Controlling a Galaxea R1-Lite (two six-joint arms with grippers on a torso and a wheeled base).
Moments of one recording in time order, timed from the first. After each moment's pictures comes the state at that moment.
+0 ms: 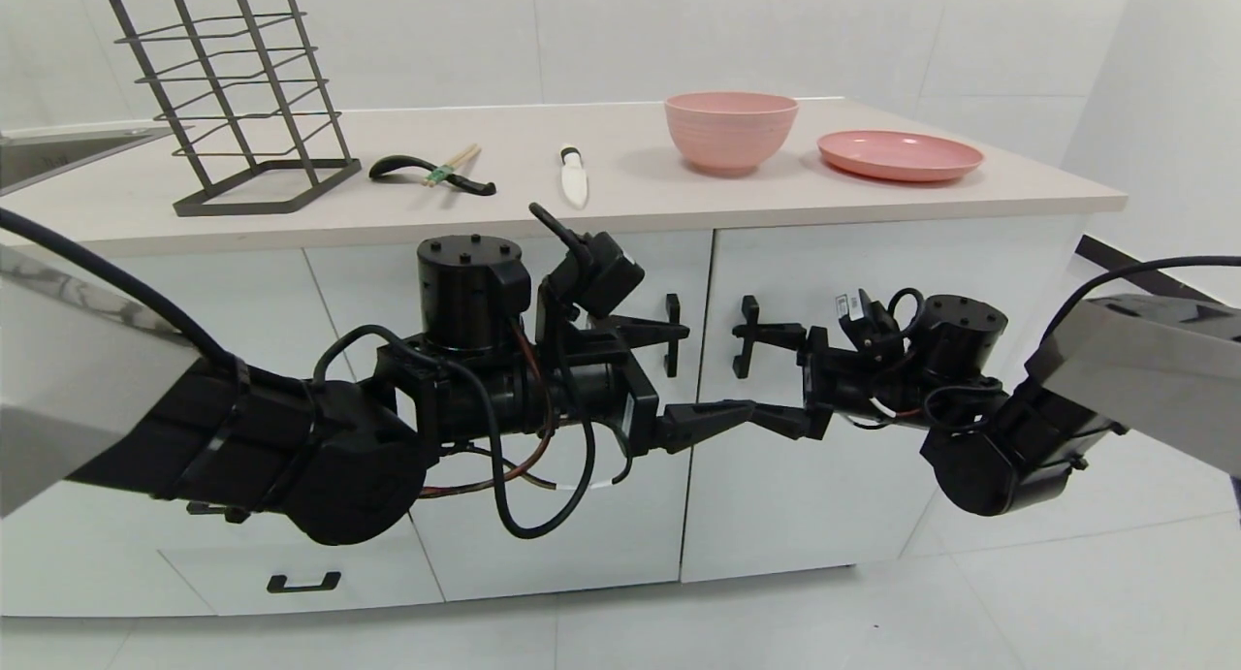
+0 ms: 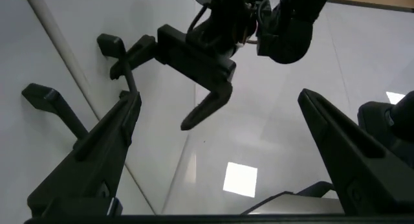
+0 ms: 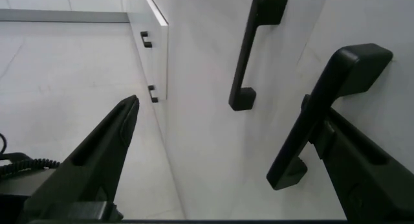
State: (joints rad) left arm -0.67 1.92 -0.98 -0.79 -0.58 0.09; right arm 0.26 2.32 -0.91 -1.40 1.09 -0.13
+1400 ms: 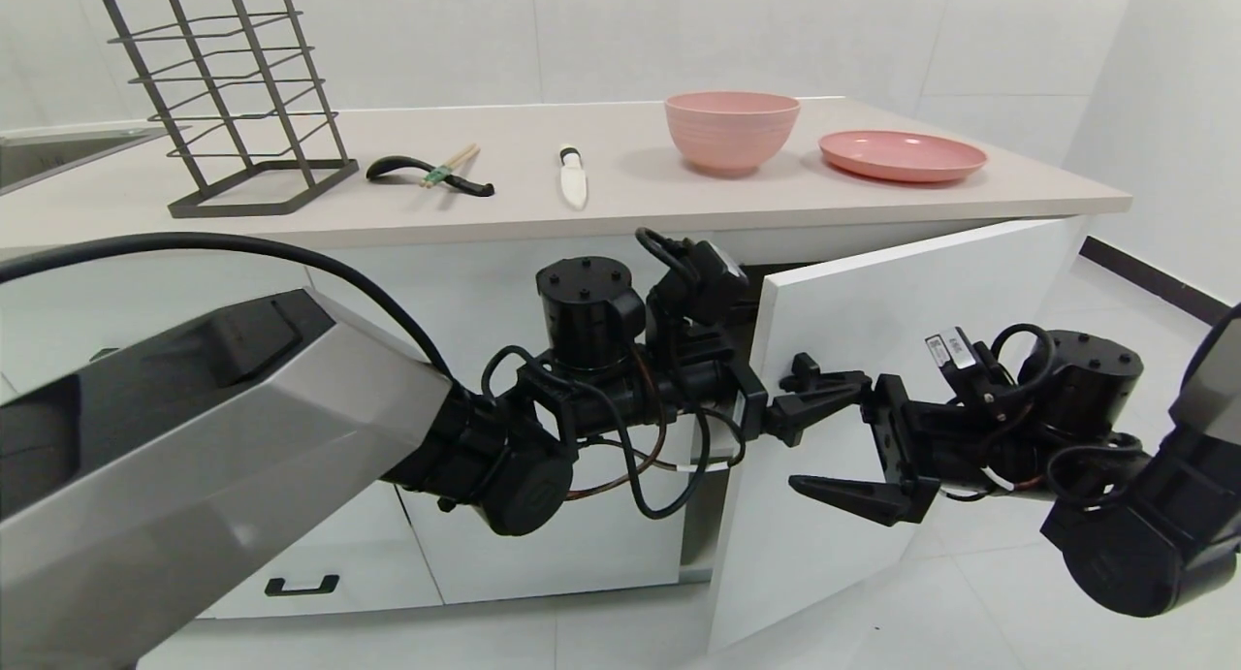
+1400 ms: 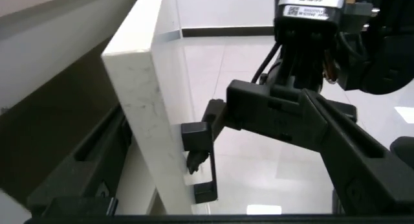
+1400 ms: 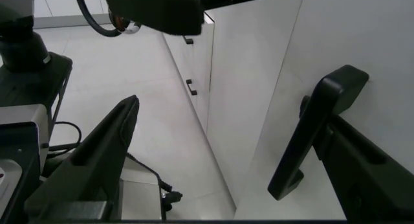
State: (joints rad) left arm -0.77 2.20 -1.23 -1.05 -0.58 0.08; right arm 0.24 2.07 -0.47 -1.51 1.16 -0.12
